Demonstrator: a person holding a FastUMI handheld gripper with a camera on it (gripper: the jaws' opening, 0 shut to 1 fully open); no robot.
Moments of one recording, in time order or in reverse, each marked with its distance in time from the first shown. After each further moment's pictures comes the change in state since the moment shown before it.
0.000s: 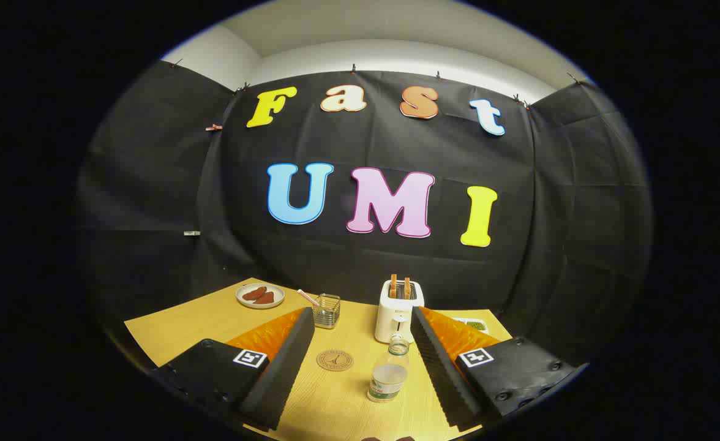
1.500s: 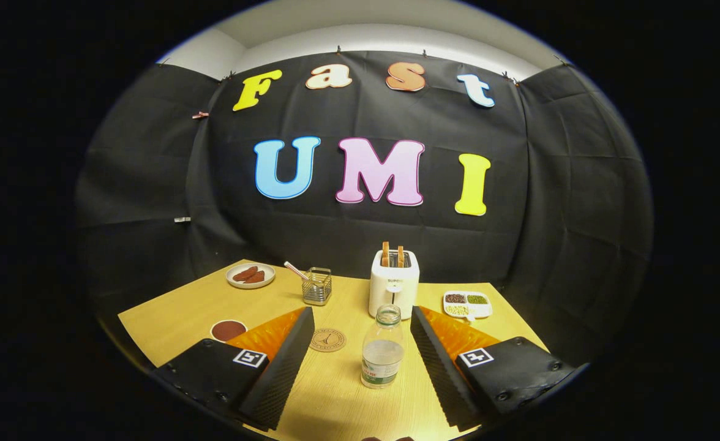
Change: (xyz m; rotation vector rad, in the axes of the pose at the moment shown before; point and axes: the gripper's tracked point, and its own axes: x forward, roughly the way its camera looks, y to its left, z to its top) arm 0.025 -0.035 -0.076 0.068 0.096 -0.043
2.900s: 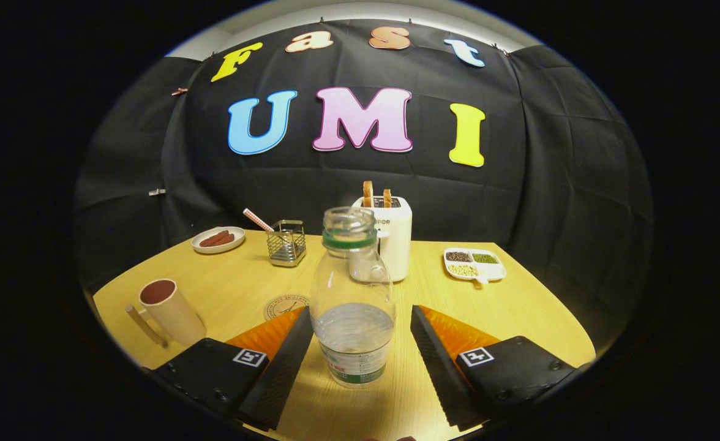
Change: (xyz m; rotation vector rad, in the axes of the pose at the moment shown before) arm 0.084 -0.036 -0.120 0.016 0.136 -0.031
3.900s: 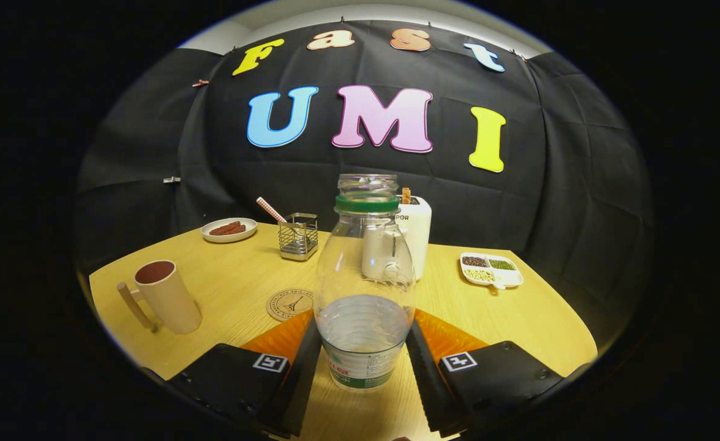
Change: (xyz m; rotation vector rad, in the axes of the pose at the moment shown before) arm 0.010 0.011 -0.011 -0.063 -0.015 0.075
